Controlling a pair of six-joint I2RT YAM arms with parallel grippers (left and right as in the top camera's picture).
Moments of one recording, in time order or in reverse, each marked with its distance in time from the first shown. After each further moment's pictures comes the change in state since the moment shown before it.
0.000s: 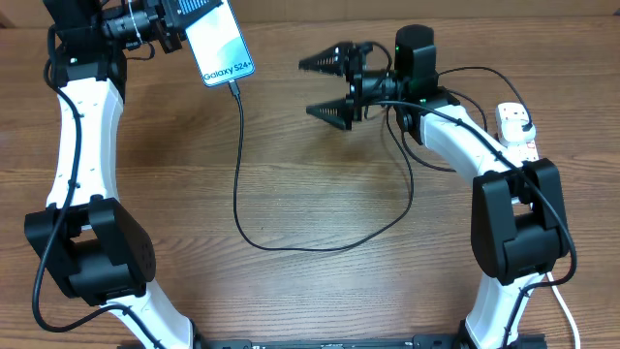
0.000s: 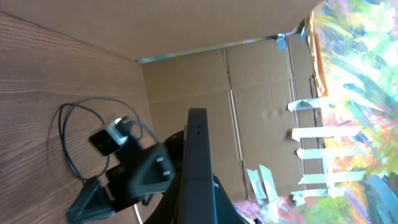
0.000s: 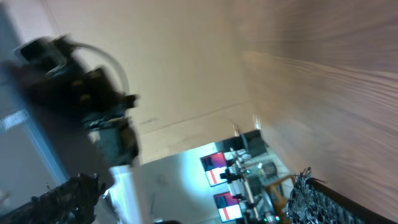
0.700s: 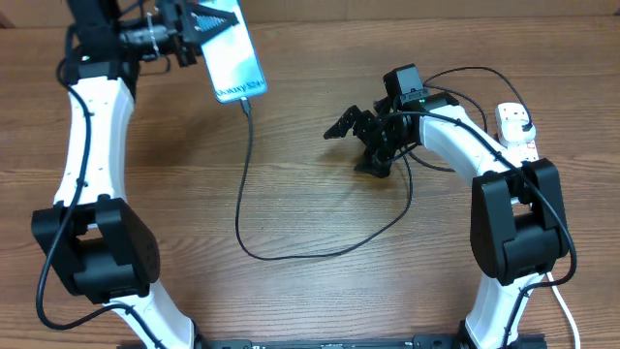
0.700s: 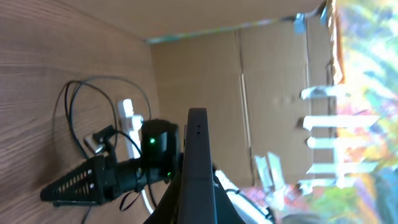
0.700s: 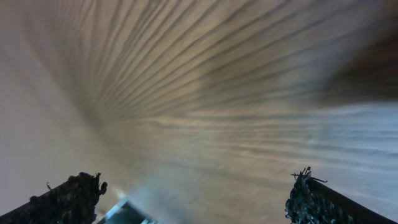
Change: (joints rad) left arm -0.058 0.000 0.000 -0.317 -0.006 0.296; right arm 0.002 -0.001 0.000 -0.855 0.581 -0.616
